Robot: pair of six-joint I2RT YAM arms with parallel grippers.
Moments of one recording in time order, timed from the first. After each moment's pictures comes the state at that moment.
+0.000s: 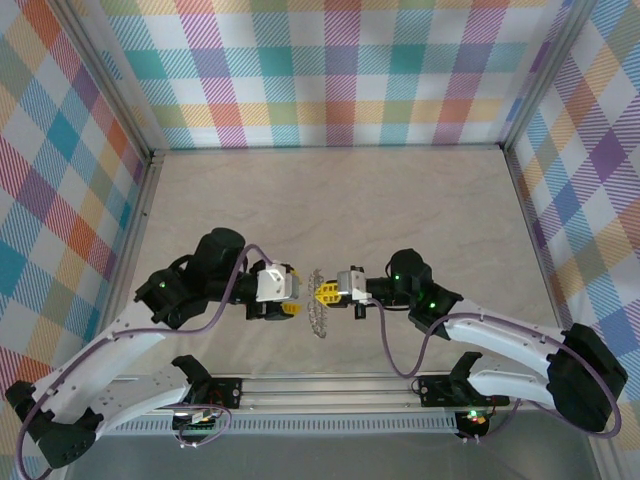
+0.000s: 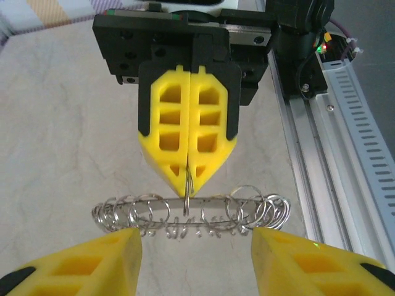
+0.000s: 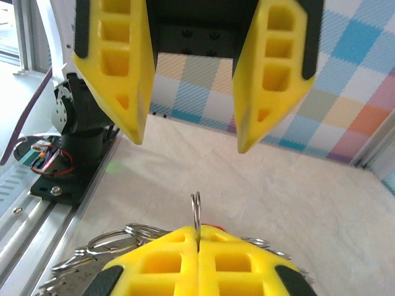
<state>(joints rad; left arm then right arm) -0.73 0.88 0.96 -0.74 0.54 0.67 0.86 1.09 0.51 0.44 -0.69 -0.42</state>
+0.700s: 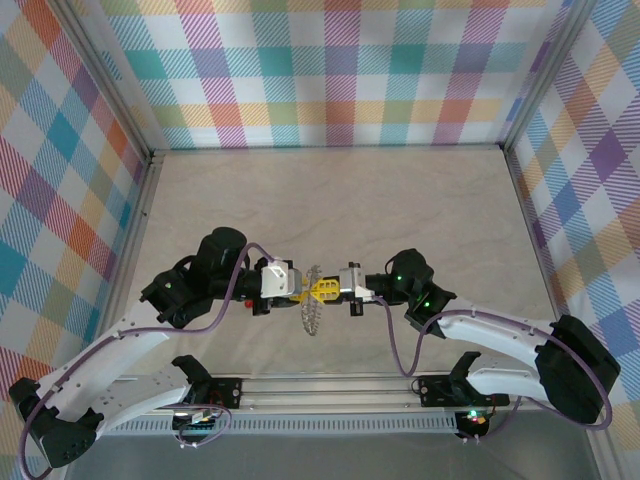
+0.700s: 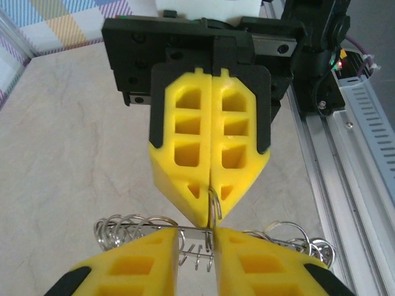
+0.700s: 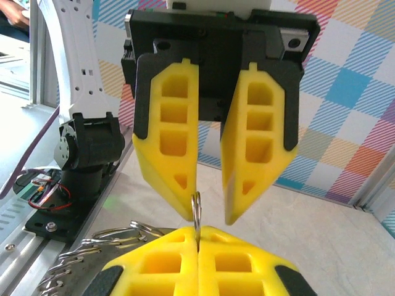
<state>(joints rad) -0.73 0.90 0.92 -0.61 0.55 0.65 0.86 1.15 0.50 0.65 -0.75 -0.34</state>
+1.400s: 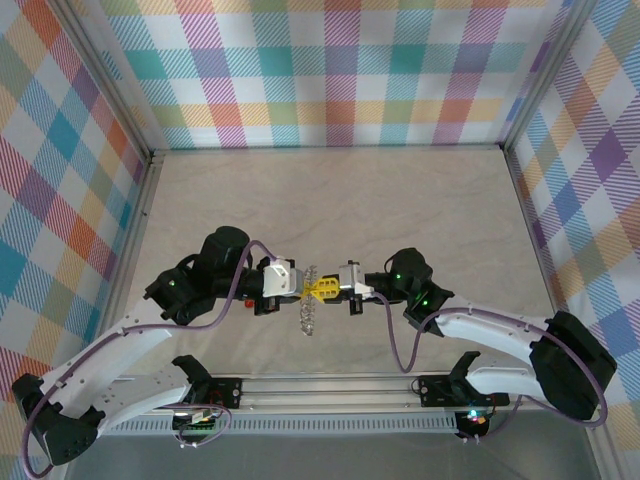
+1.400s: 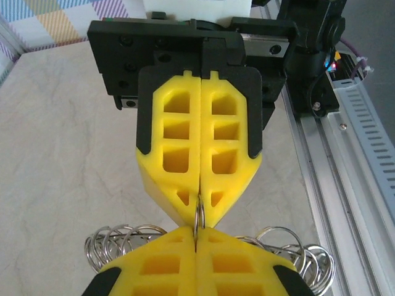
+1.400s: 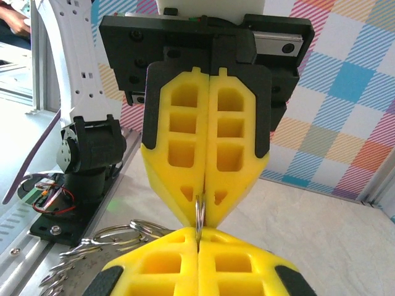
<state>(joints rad) -0.73 0.92 0.92 -0.60 0.57 0.63 0.85 1.18 0.50 0.68 -0.77 -0.30</state>
